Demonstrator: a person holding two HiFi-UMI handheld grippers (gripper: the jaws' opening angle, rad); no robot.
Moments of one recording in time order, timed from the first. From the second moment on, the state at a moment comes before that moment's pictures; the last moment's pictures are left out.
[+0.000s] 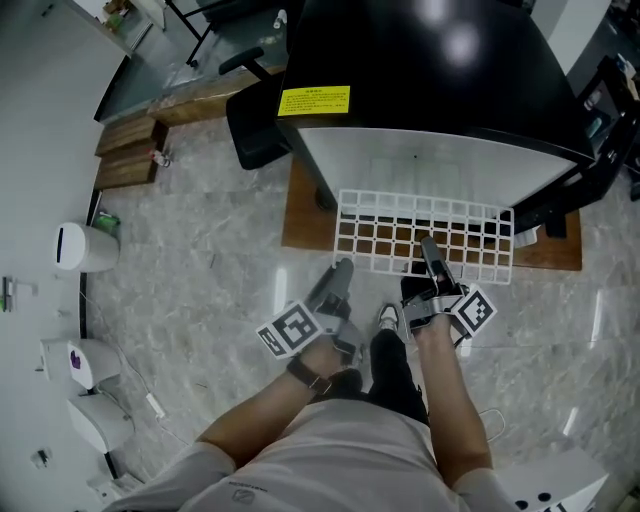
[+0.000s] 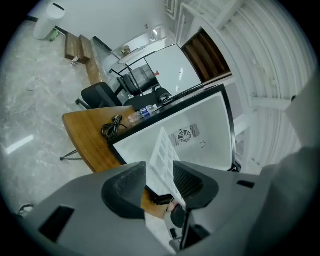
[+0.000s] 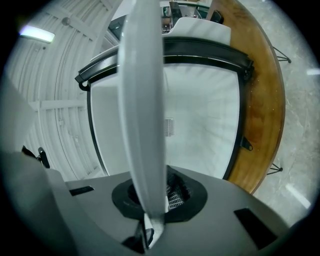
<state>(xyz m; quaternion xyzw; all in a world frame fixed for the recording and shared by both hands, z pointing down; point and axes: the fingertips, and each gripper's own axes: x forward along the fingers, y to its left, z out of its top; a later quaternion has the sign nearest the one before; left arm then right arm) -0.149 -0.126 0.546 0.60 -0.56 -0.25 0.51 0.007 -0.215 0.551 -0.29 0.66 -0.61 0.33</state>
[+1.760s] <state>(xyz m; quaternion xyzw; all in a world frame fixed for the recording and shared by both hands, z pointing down) -0.172 -0.179 0.561 0.58 -0.54 -0.32 0.52 -0.012 -0.259 0.561 -0.30 0.66 -0.62 0.30</state>
